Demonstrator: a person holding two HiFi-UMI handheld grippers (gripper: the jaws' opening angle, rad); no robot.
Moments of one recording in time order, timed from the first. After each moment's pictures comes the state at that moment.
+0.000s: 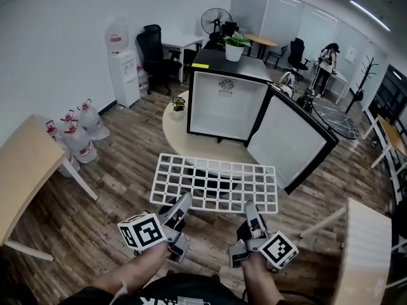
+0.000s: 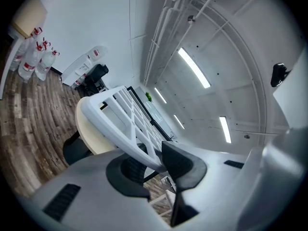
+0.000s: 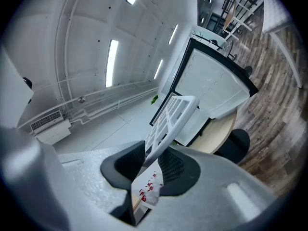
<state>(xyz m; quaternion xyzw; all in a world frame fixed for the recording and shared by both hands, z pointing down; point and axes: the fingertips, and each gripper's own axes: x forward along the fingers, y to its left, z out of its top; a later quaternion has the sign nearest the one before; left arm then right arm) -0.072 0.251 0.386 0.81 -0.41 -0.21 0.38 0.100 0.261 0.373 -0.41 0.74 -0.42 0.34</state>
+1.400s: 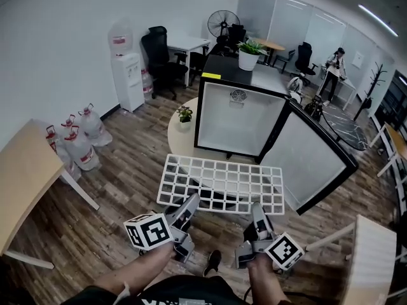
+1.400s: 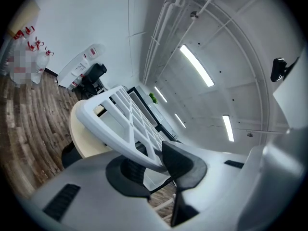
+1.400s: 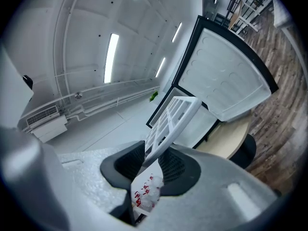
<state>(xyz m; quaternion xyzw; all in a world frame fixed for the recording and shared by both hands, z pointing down) -0.099 0.132 0.391 0.81 -0.41 -0.20 0.37 0.070 0.141 0.376 -0.41 0.75 -0.41 0.33</state>
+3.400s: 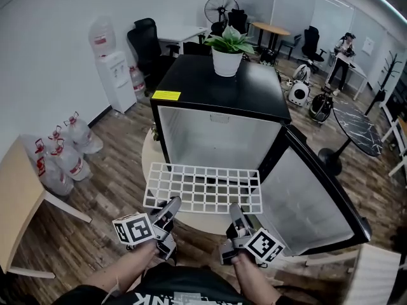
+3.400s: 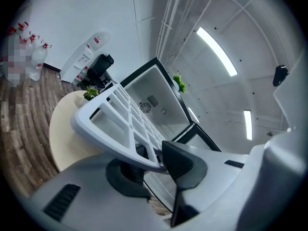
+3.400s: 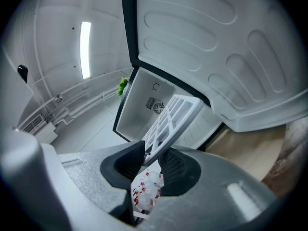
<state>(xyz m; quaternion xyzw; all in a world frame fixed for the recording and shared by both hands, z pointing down) -0.044 -0.131 0.465 0.78 -0.44 -0.14 0.42 0.142 -0.138 0.476 -0.44 0.75 -0.45 0.20</state>
